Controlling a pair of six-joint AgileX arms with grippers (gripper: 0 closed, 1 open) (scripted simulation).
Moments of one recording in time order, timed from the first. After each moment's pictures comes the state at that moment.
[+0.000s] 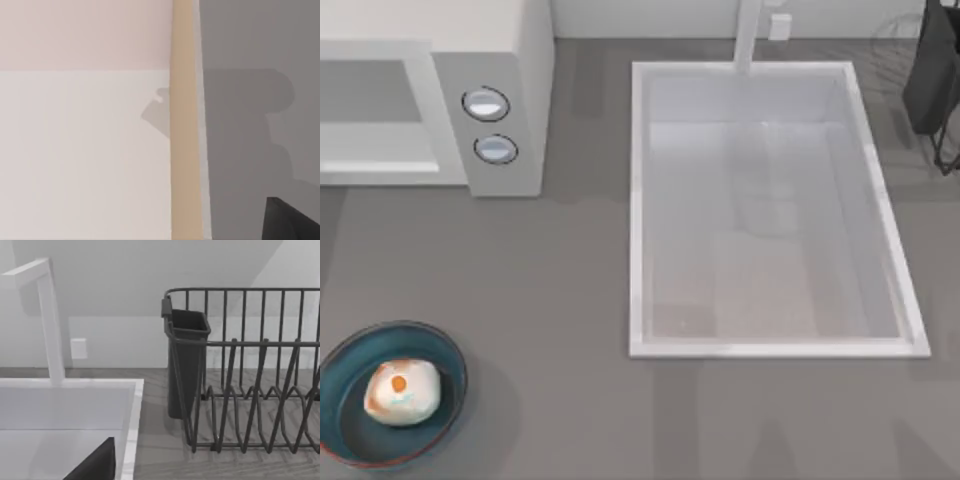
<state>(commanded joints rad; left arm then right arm) 1.03 1.82 1.06 -0.35 0.66 0.90 0.00 0.00 0.00 0.00 0.00 0.00</state>
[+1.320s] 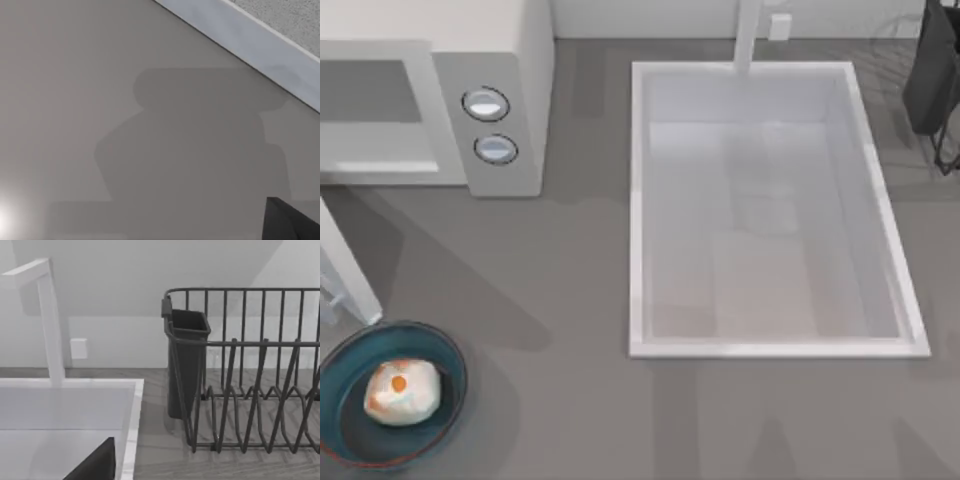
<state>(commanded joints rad) 0.56 1.25 0.47 -0.11 0.41 0.45 0.00 0.00 0.00 0.00 0.00 0.00</state>
